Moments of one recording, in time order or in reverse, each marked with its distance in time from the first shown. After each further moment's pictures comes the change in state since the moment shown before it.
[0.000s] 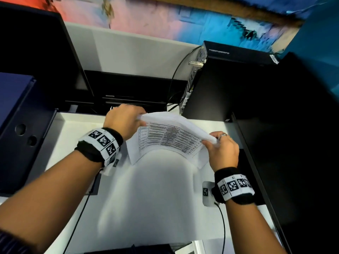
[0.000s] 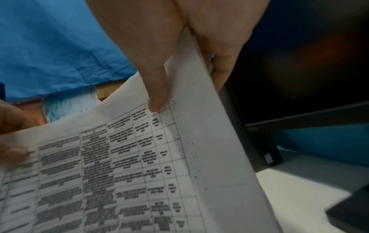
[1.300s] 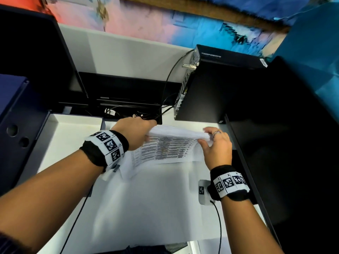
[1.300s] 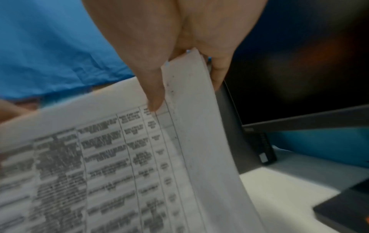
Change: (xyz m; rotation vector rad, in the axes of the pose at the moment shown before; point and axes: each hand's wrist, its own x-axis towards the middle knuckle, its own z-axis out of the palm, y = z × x) left_hand -0.007 0.033 0.003 0.210 -0.271 0.265; right_hand 0.007 0.004 -0.004 0.034 0.001 -0.115
